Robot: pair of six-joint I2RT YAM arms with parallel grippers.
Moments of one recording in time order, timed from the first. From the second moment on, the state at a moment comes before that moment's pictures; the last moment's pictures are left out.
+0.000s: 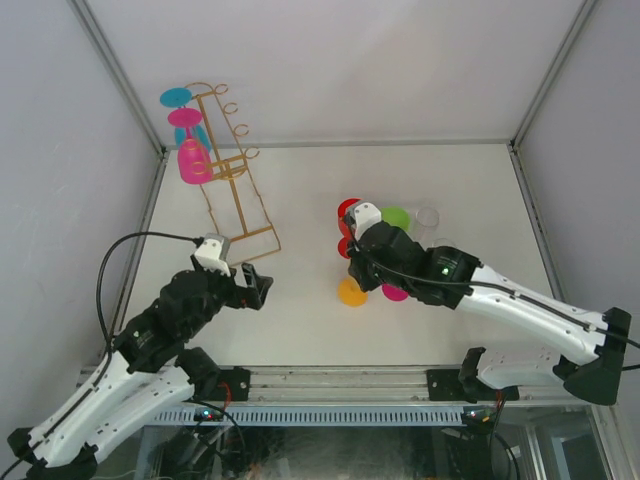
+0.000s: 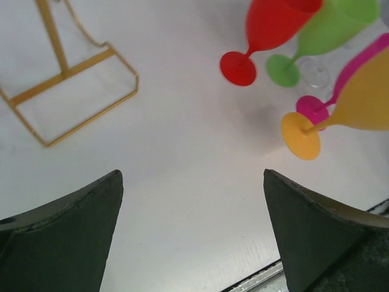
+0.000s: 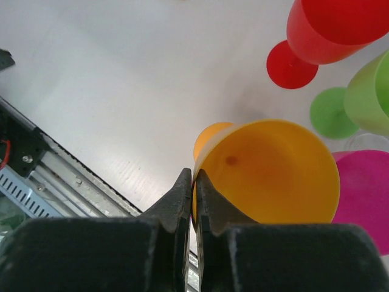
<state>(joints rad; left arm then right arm) -0.82 0.43 0.65 -0.56 -0.30 -0.37 1.06 1.16 1.18 -0.73 0.25 0.36</state>
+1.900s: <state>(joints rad) -0.61 0.41 0.81 -0.67 -0.17 -0.49 0.91 1.40 1.13 -0.63 0.23 0.30</state>
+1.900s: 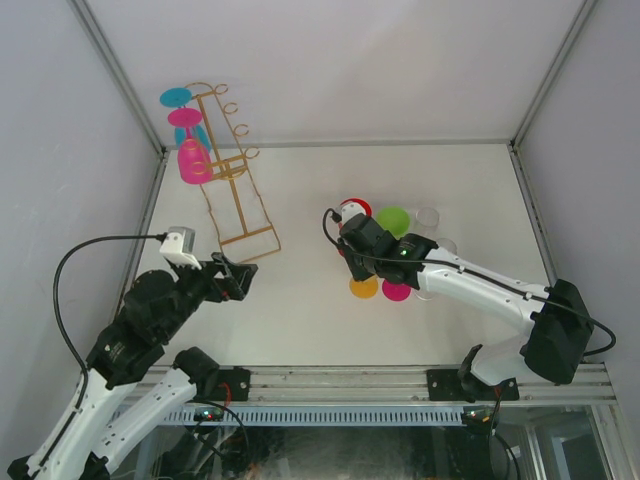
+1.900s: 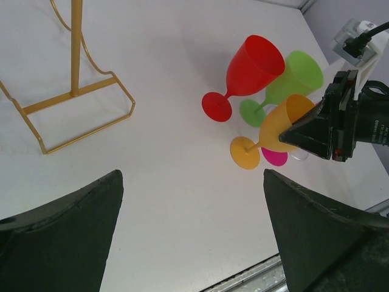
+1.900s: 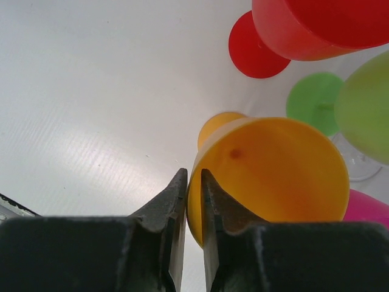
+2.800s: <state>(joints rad) -0.61 0.40 0.81 -0.68 -0.21 -0.49 0.89 1.35 1.13 -0.62 0.16 0.31</state>
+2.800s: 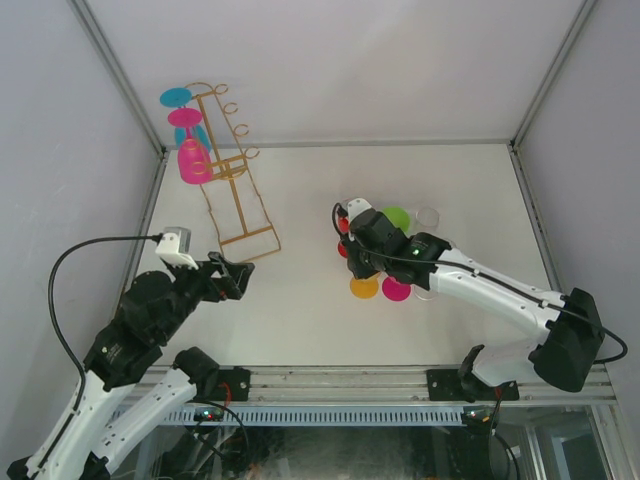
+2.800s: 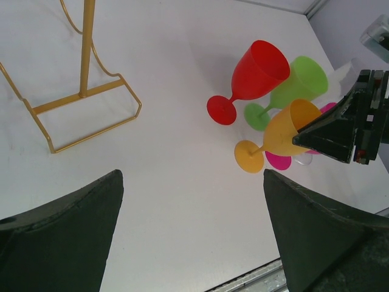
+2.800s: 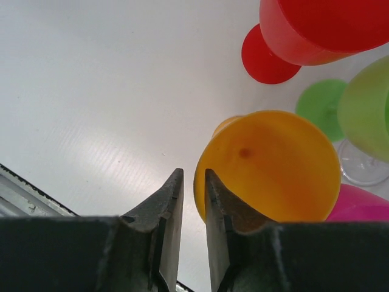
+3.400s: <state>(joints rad) -0.60 0.65 1.24 -0.83 -0.24 -0.37 0.82 1.11 1.14 -0.63 0.03 0.39</state>
